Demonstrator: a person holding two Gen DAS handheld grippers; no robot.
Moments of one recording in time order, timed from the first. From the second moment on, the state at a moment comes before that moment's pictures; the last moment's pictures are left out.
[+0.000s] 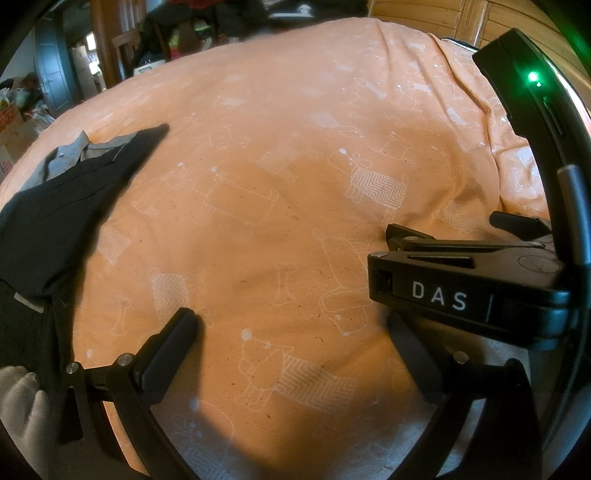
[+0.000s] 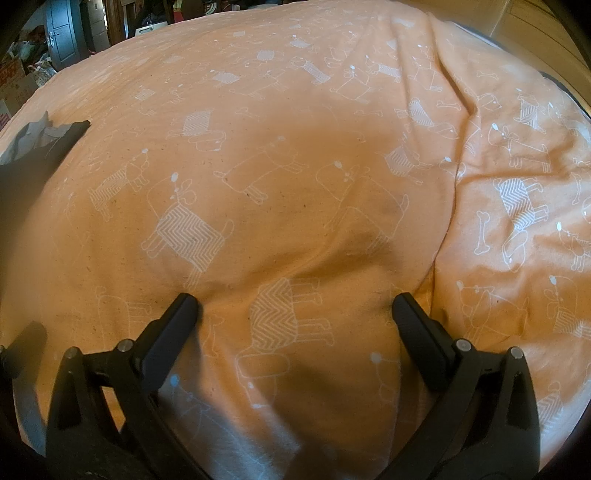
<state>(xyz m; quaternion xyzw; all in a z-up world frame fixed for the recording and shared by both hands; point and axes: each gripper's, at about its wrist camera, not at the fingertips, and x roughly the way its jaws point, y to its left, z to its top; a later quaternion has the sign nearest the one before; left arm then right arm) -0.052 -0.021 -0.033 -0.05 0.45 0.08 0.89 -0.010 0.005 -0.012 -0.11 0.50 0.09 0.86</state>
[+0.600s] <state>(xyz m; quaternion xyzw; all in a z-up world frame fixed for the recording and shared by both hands) -0.052 -0.021 -0.033 -0.04 0.45 0.08 0.89 -0.009 0.005 -0.012 -0.11 0.50 0.09 0.86</state>
